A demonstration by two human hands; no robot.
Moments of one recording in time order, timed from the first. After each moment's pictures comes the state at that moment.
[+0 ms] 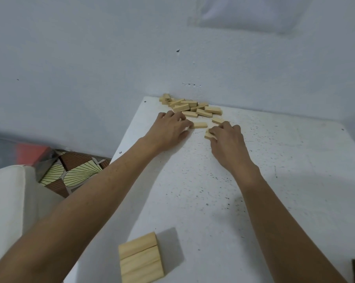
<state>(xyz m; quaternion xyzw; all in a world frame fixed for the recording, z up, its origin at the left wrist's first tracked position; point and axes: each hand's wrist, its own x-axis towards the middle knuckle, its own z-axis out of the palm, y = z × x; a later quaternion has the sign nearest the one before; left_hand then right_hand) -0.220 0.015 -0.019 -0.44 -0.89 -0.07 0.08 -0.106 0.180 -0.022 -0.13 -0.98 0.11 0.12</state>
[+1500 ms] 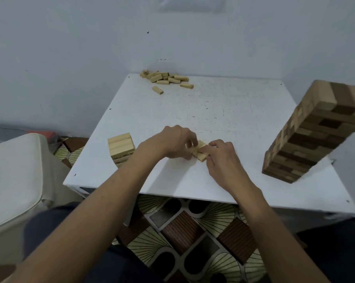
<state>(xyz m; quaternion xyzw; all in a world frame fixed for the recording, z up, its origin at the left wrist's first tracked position) 0.037 0.025 0.027 -0.44 -0.88 -0.04 -0.18 0.166 0.153 -0.029 -0.08 -0.97 0.22 0.11</state>
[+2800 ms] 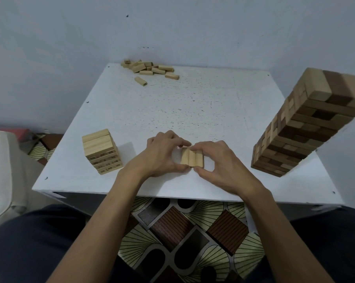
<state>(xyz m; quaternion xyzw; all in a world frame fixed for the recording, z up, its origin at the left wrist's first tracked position) 0.068 0.008 -0.014 -0.42 -0.87 -0.21 -0.14 0.191 0.178 -0.025 -0.02 -0.95 0.32 0.05</state>
